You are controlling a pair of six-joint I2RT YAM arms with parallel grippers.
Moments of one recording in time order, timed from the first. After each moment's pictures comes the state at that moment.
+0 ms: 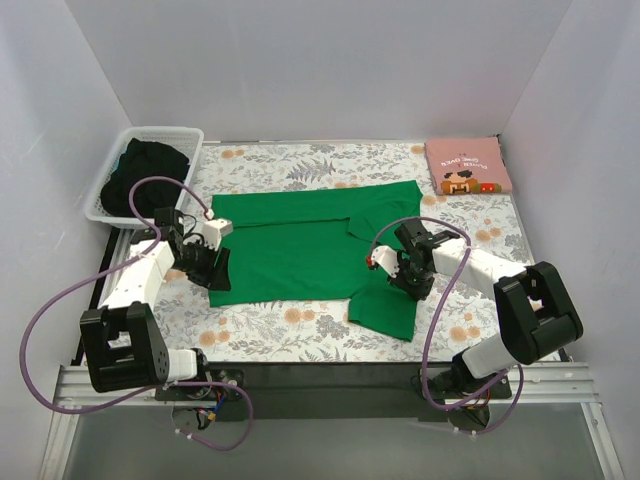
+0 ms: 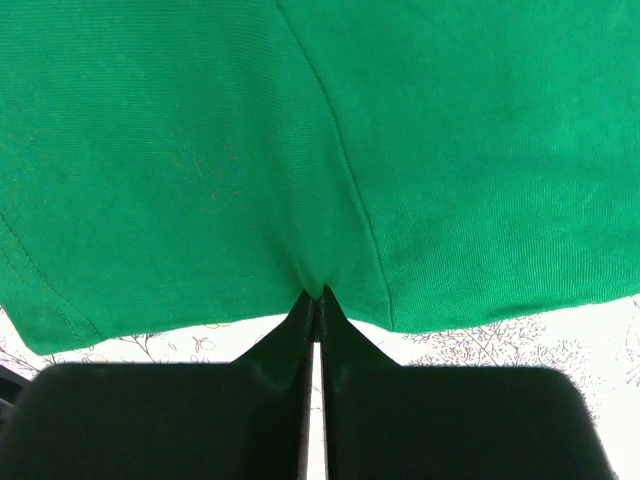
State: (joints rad) left arm 0.12 1.33 0.89 -0.92 0.57 0.55; right arm 0.47 1.48 0.80 -0.74 -0.12 -0.68
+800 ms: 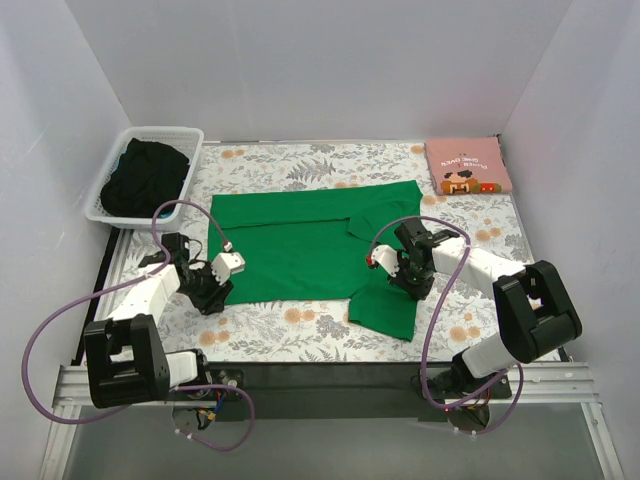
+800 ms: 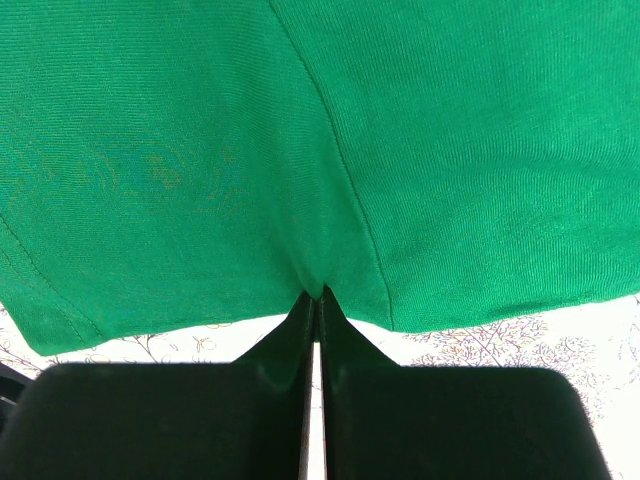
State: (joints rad) left arm 0.12 1.24 0.64 -0.79 0.48 1.02; right arm 0.47 1.49 0.81 -0.75 -0.12 -0.67
